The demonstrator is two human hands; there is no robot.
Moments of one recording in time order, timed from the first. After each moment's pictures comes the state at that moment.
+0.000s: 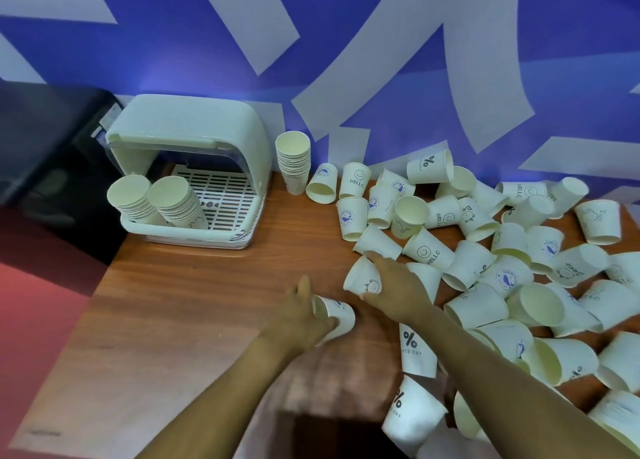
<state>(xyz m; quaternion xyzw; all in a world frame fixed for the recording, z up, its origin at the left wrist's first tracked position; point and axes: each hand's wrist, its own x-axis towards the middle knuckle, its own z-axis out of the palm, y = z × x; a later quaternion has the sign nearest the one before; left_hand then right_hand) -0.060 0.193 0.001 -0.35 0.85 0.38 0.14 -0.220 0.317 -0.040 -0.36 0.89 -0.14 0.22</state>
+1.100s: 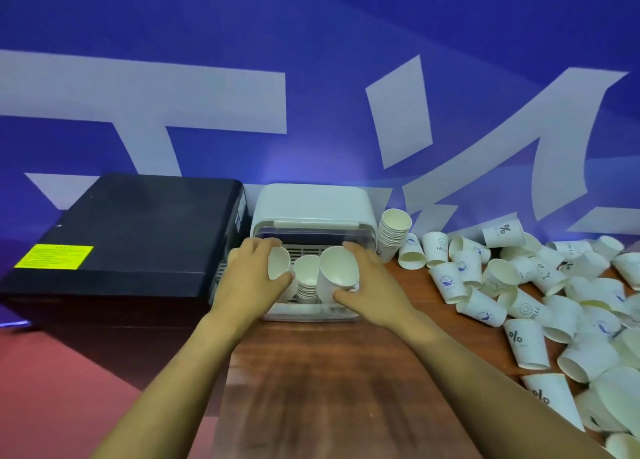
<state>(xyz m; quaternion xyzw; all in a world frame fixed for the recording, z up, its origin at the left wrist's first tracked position) 0.075 -0.144 0.101 -0.28 0.91 0.28 -0.13 -0.056 0.025 0.078 -0.36 0.87 -0.31 0.13</state>
